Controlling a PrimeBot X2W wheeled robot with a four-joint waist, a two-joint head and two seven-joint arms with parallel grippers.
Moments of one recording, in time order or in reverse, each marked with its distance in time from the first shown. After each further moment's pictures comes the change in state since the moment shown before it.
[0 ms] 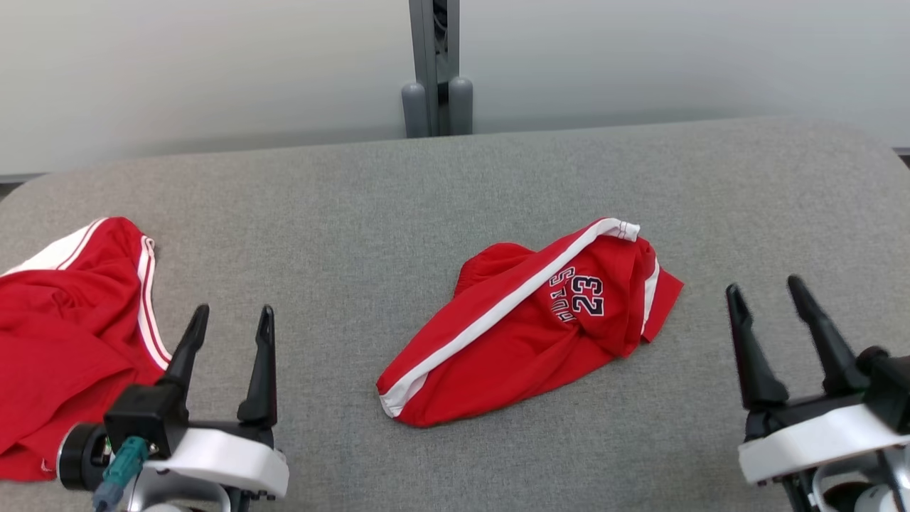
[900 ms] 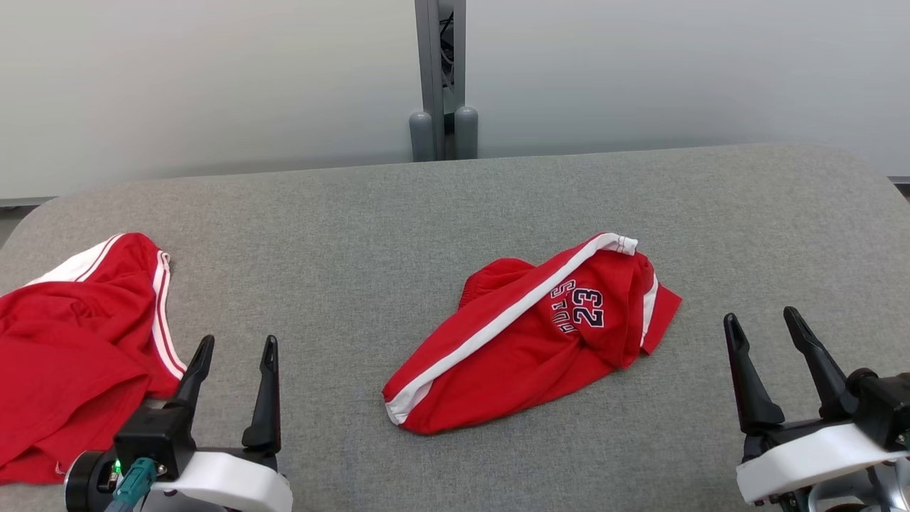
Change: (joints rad) left arm 0.059 0.004 -0.018 -0.009 -0.008 0.031 0.016; right arm 0.048 0.030 -0.020 0.034 -0.033 0.000 0.009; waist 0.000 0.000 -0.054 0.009
